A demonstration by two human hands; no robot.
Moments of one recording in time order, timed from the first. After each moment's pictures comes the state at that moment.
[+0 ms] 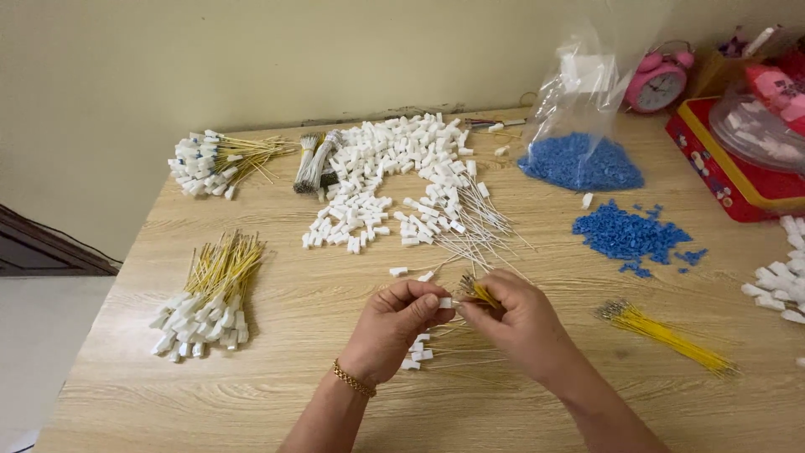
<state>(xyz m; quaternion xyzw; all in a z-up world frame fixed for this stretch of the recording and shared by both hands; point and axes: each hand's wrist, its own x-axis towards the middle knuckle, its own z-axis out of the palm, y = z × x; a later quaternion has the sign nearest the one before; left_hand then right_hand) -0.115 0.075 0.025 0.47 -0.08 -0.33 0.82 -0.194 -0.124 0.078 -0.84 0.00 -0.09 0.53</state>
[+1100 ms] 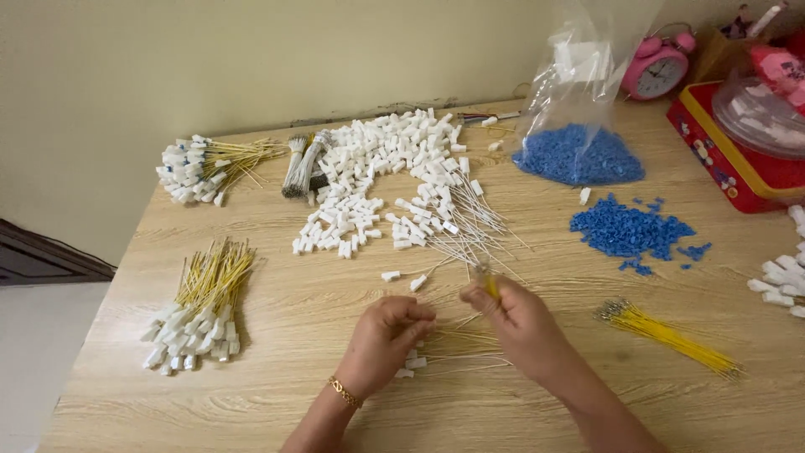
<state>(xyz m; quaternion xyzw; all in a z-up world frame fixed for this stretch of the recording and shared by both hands) -0.117 0.075 0.031 0.80 -0.16 -0.21 0.54 -0.186 -0.143 0.028 -0.78 -0.09 -0.16 0.59</state>
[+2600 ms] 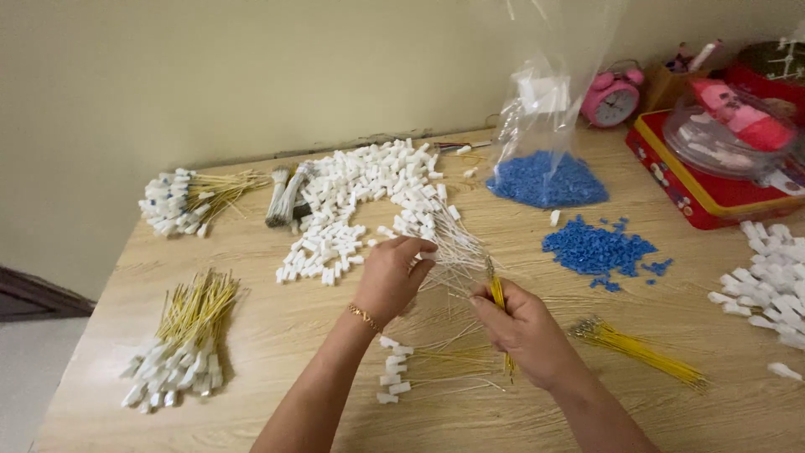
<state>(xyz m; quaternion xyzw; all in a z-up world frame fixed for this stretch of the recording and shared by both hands) -0.016 0.005 0.035 0.82 -0.42 0.09 0.37 -0.185 -0.169 0.044 -0.64 0.15 -0.01 0.75</state>
